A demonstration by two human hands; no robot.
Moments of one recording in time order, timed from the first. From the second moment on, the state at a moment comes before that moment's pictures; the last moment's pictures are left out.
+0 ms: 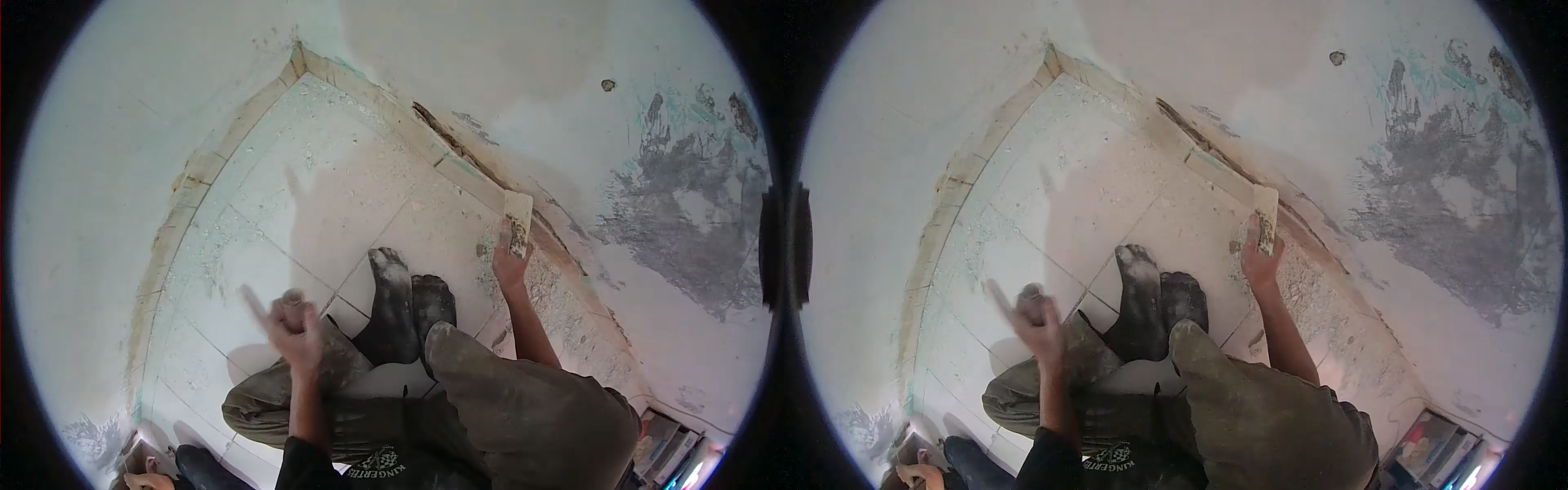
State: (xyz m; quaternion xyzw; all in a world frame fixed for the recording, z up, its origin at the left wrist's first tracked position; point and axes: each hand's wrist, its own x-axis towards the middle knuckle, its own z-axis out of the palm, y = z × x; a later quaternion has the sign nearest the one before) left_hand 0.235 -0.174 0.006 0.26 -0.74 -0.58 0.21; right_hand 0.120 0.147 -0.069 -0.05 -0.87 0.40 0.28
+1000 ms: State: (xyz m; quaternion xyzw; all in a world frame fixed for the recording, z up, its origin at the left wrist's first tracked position) left_hand 0.238 -0.261 0.056 0.29 -0.69 -0.37 0.55; right_hand 0.127 0.145 -0.053 -0.17 -0.81 0.54 0.18
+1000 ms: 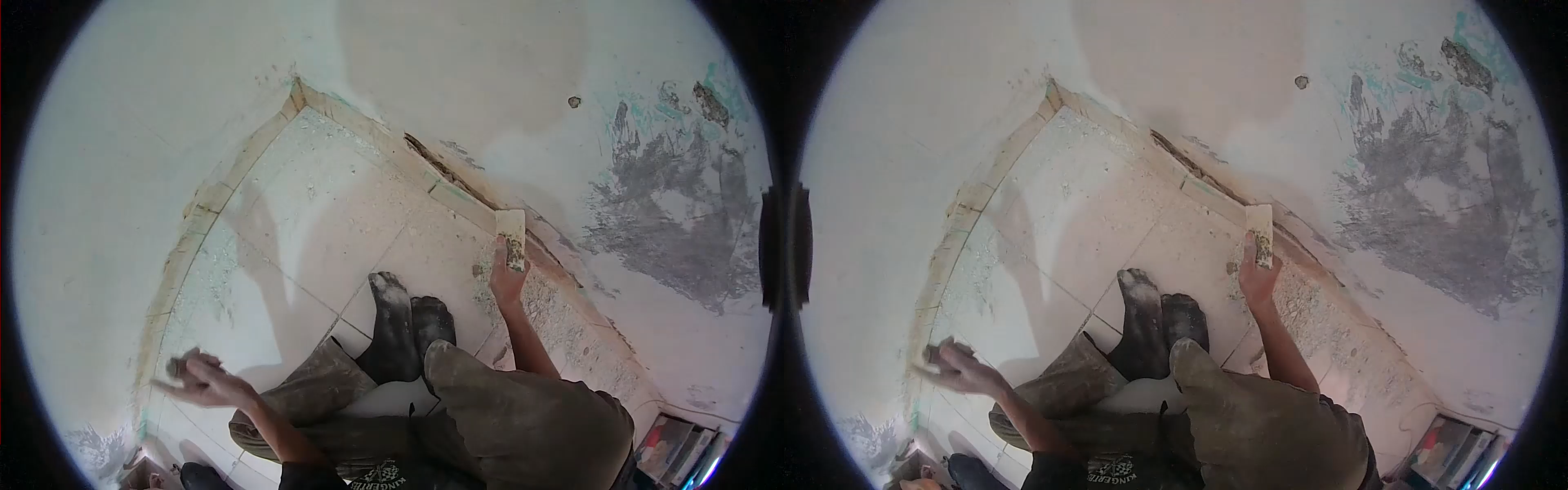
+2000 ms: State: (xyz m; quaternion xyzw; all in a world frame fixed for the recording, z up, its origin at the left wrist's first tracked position) left_hand 0.223 -0.206 -0.022 0.10 -0.94 -0.34 0.02; right_hand 0.118 0.202 -0.050 0.15 -0.93 0.14 0.30
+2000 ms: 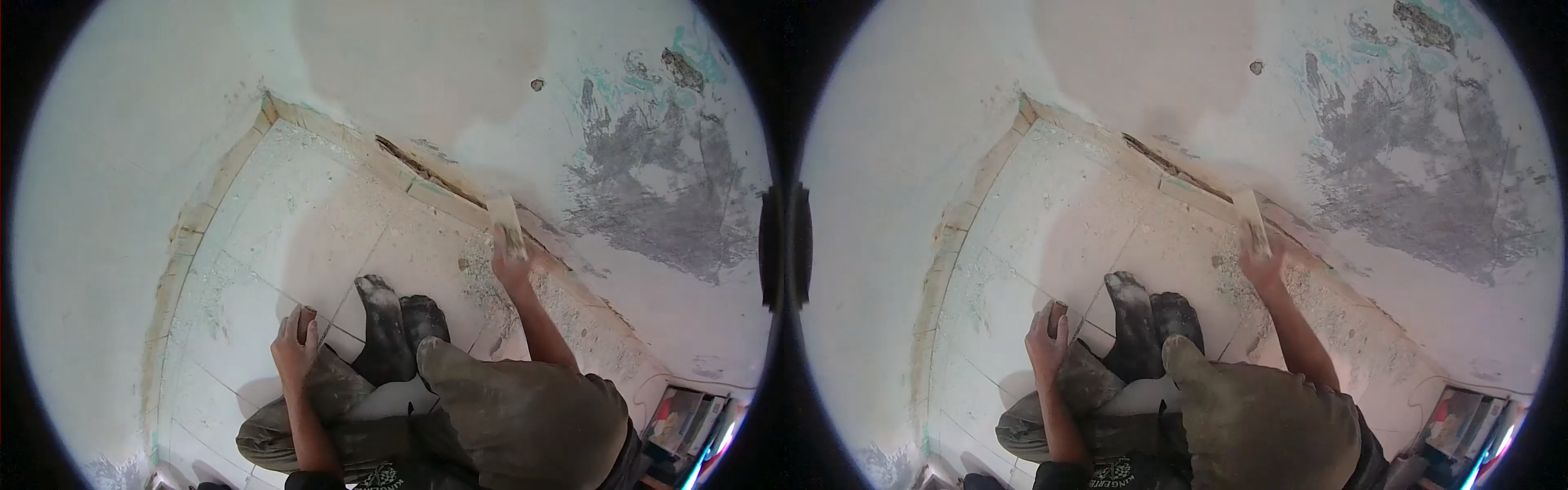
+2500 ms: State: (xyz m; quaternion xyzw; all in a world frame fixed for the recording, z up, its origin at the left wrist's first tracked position) left_hand 0.219 -0.204 -0.044 0.11 -0.91 -0.38 0.08; right_hand 0.119 0.183 -0.093 0.07 -0.87 0.40 0.27
